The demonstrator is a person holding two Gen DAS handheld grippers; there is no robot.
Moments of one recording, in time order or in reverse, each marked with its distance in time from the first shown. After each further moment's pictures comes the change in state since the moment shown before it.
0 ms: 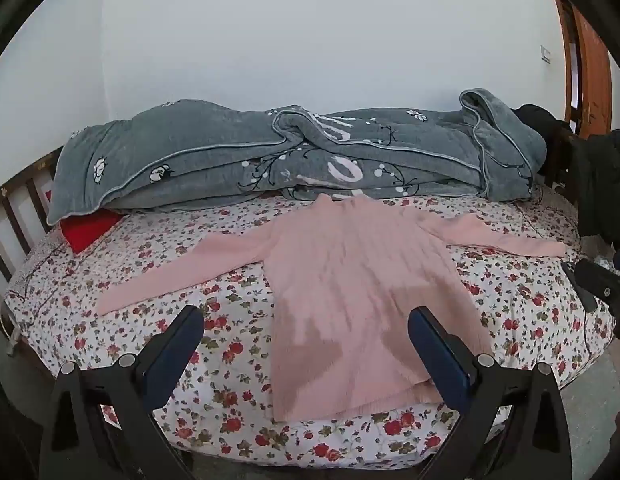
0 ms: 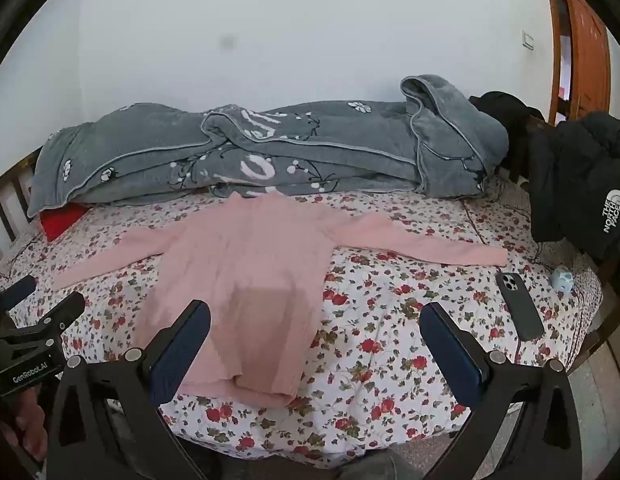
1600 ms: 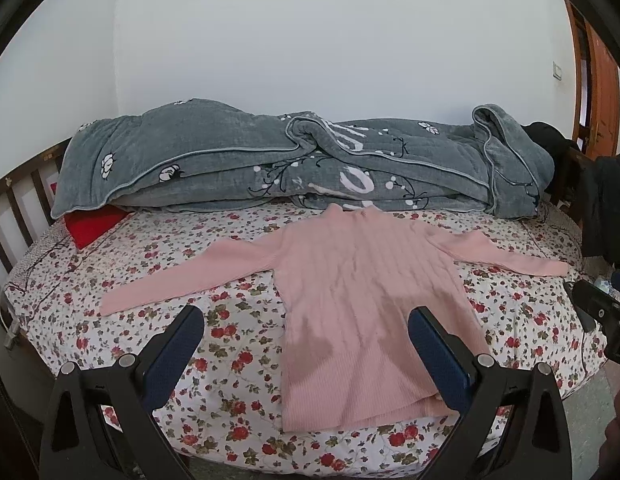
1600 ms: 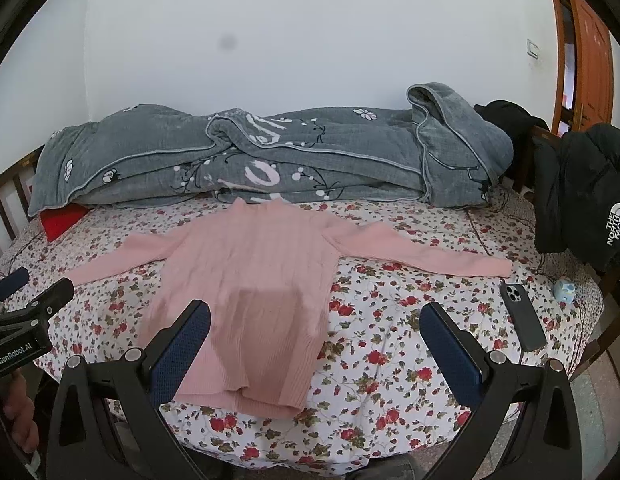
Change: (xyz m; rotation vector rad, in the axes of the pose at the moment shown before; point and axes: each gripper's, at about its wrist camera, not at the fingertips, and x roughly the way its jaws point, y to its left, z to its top) left arm 0.000 0.019 0.010 -0.063 -0.011 0.003; right arm 0.004 0.010 0.009 -0.022 -0.015 -0.005
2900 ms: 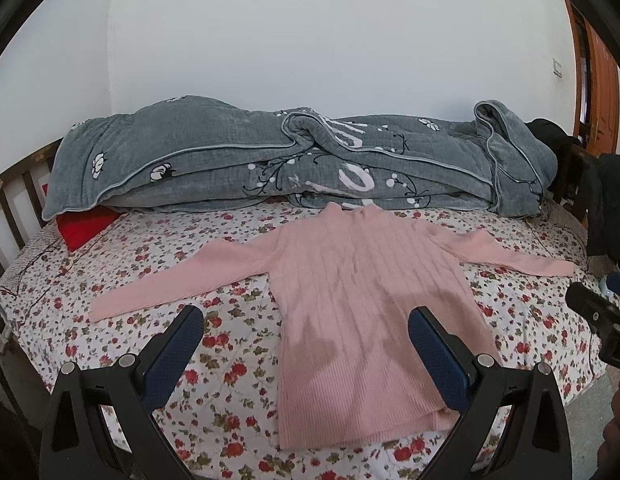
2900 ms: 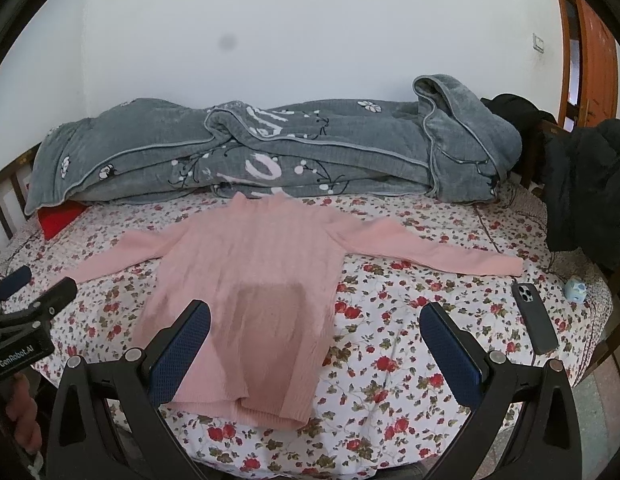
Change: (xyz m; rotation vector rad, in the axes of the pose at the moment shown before) left arm 0.034 0.000 0.003 0.006 -0.005 -0.007; right arm 0.038 0.005 0.001 -0.002 0.029 0.011
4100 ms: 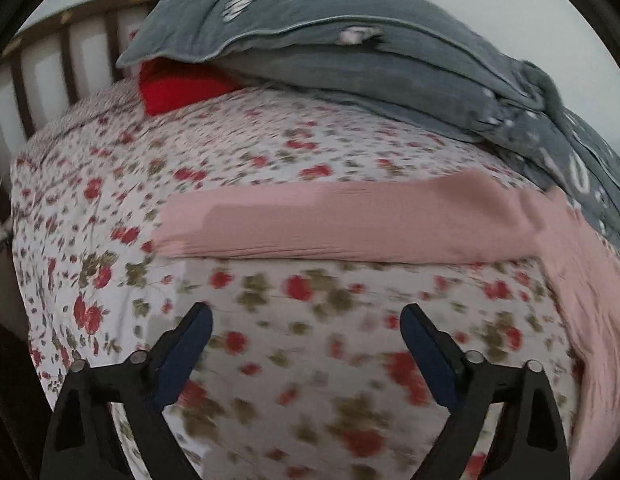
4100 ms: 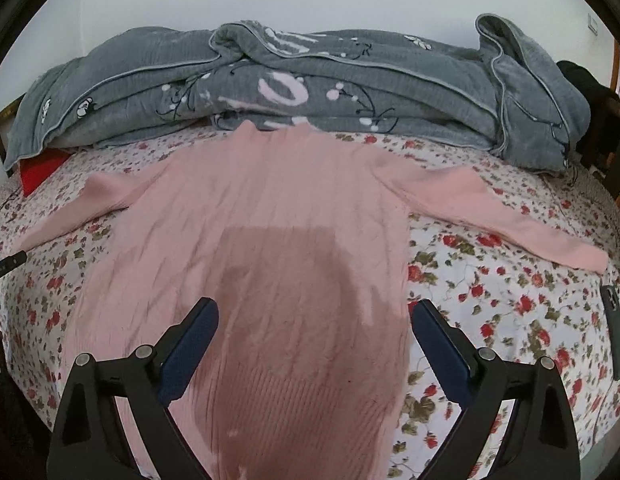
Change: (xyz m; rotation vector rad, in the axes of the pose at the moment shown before) left arm 0.196 0.281 -0.078 -0.367 0.230 0.265; right arm 0.181 0.038 -0.025 -0.066 0.162 0.043
